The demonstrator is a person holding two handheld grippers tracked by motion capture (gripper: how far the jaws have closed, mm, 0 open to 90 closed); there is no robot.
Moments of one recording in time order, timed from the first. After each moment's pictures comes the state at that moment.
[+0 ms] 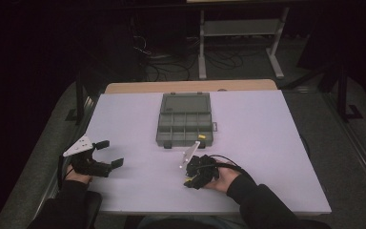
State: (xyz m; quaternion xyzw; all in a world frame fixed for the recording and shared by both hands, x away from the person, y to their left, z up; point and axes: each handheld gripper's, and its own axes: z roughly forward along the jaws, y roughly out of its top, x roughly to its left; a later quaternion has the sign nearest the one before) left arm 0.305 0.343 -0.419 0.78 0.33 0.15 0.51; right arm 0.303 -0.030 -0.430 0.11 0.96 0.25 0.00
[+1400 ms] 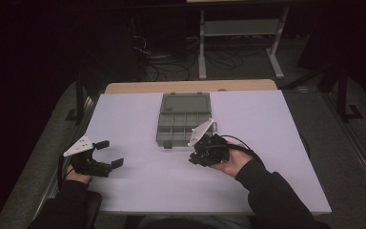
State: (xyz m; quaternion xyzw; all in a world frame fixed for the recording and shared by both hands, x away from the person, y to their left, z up) left arm 0.305 0.343 -0.419 0.78 0.33 0.15 0.51; right arm 0.320 -0.055 -0.359 0.13 0.95 0.30 0.05
